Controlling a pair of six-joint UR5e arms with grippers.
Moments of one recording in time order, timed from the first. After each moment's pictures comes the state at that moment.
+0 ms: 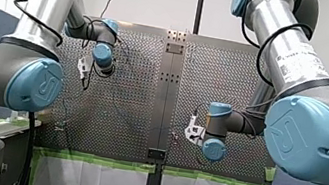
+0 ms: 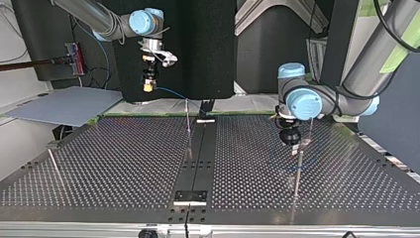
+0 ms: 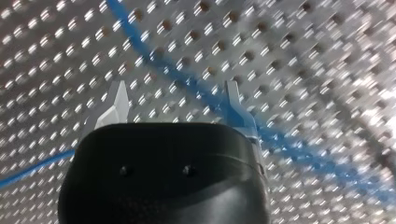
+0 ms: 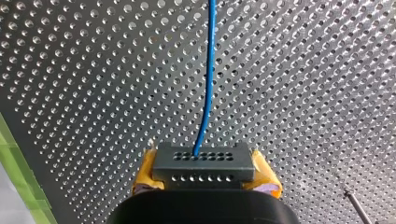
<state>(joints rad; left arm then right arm) -0.08 -1.88 -1.72 -2.85 -1.78 -1.87 2.10 -0.87 2.02 -1.20 1.86 1.70</state>
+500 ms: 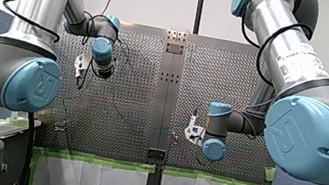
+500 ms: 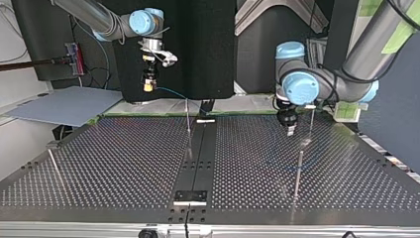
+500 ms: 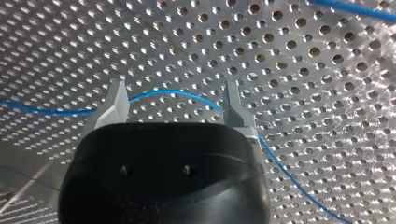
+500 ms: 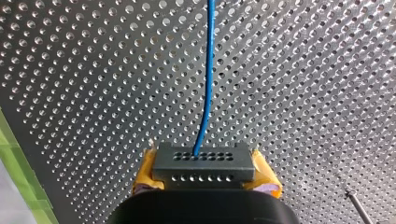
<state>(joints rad) -0.12 -1.78 -1.83 -2.98 -1.83 -1.82 2.10 -0.87 2.02 -1.19 1.86 1.70</state>
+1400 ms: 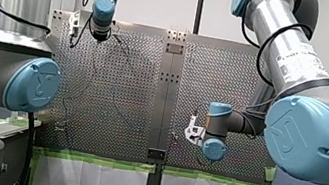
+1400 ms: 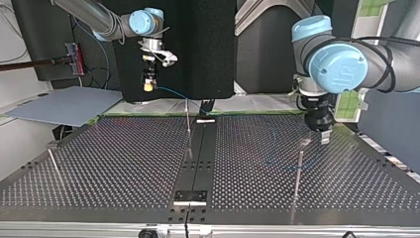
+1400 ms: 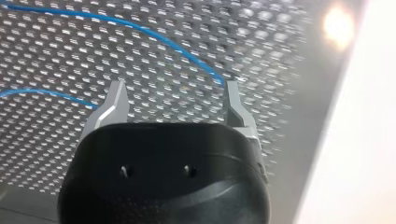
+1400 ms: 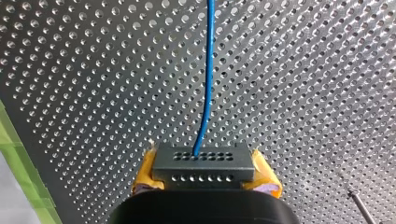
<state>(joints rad) -0.13 -1.52 -1.71 -3.24 -1.99 -1.70 2.10 -0.87 2.02 -1.18 1.86 1.70</state>
